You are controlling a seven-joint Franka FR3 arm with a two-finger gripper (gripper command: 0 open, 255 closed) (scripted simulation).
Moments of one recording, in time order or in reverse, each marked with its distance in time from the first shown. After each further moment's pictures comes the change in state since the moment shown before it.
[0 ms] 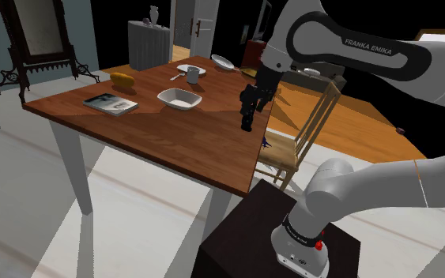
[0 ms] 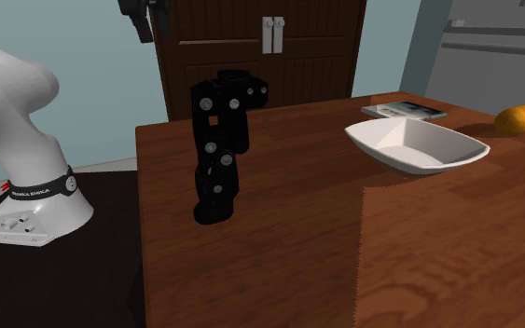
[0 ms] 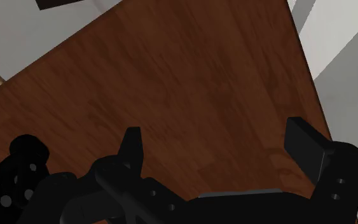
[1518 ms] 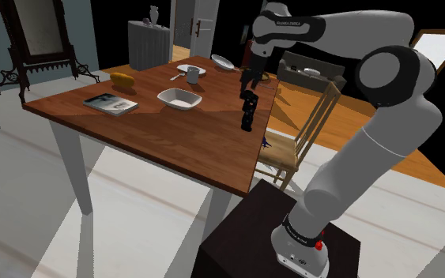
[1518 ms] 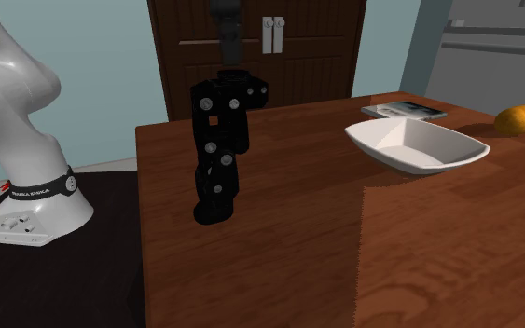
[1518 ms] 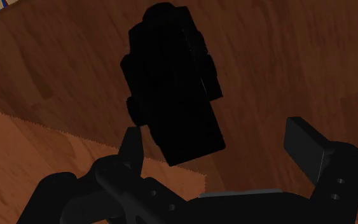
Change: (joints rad) arm -0.047 0.668 -0.353 0.540 -0.080 0.081 -0.523
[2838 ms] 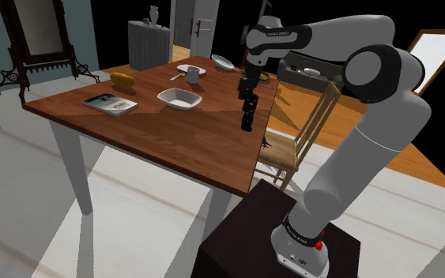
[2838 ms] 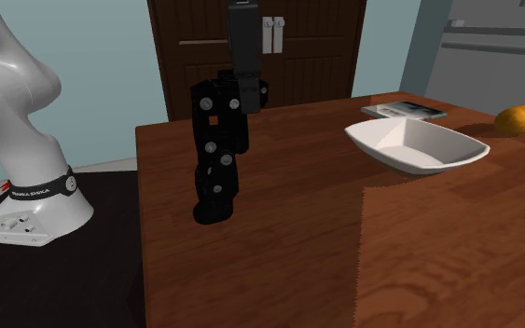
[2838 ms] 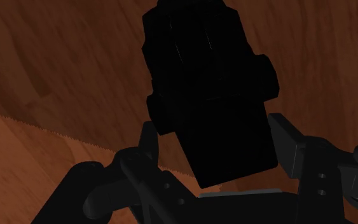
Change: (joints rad) arm -0.009 0.077 -0.024 -0.028 0.021 0.101 -0.052
